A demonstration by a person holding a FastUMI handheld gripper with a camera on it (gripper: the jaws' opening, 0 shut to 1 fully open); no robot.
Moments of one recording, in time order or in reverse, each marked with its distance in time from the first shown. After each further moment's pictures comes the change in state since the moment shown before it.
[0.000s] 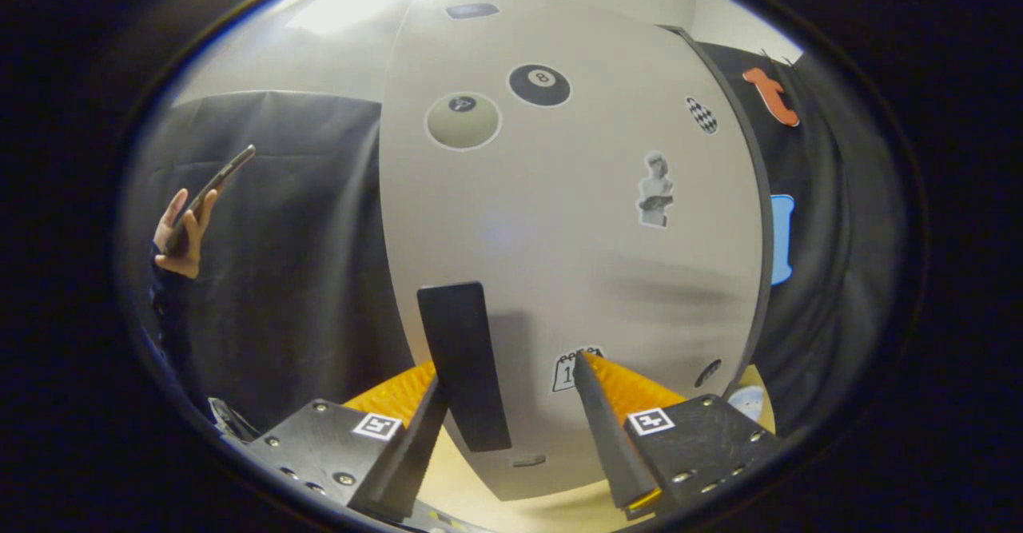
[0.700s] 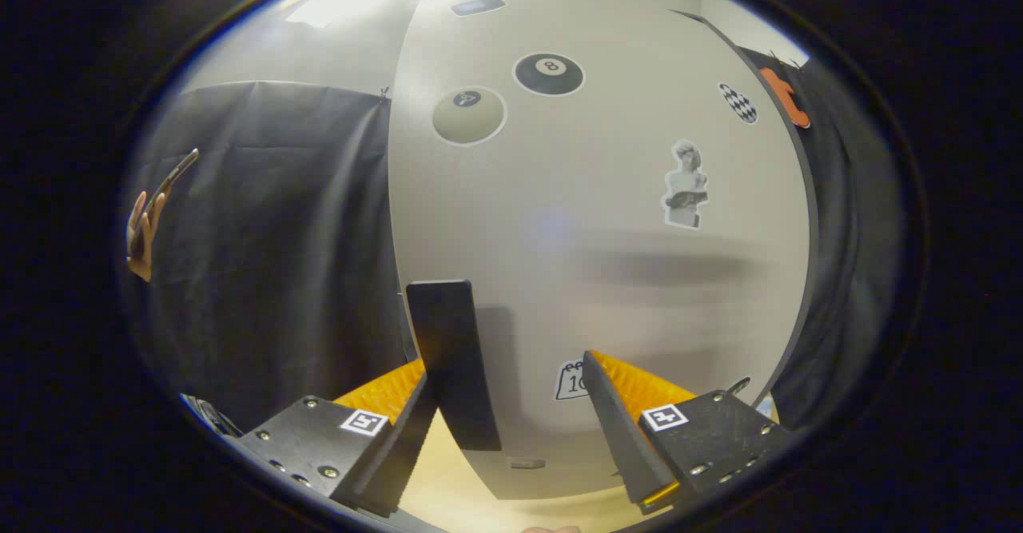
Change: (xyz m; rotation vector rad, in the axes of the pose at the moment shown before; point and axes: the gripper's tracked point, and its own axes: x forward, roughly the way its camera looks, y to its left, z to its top) arm 0.020 0.000 0.000 -0.004 -0.008 -0.022
